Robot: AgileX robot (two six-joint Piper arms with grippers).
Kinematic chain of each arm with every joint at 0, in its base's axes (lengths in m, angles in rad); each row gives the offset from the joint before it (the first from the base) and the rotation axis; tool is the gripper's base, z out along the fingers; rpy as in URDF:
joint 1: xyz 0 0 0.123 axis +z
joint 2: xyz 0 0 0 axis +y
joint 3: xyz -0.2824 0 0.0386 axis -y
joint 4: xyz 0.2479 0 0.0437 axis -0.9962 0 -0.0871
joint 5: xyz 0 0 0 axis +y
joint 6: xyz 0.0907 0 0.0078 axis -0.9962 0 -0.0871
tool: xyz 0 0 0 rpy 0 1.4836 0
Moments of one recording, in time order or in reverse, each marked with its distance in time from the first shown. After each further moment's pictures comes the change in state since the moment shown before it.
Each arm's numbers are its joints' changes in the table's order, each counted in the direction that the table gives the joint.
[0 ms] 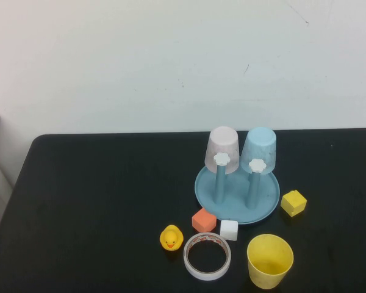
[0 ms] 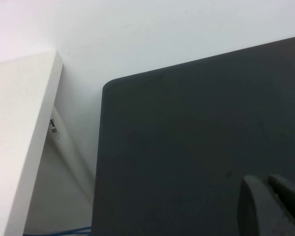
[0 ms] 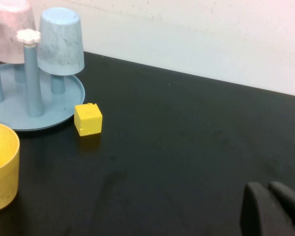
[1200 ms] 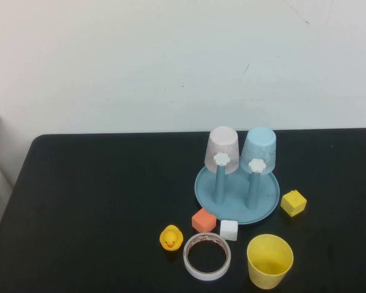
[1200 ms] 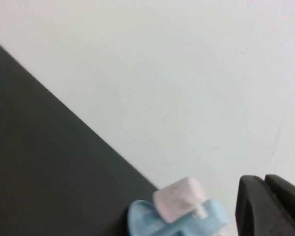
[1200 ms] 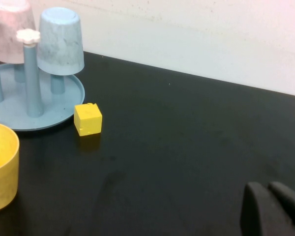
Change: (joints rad) right arm 0.000 0.000 0.000 0.000 0.000 0.000; left arm 0.000 0.000 0.000 0.933 -0.194 0.195
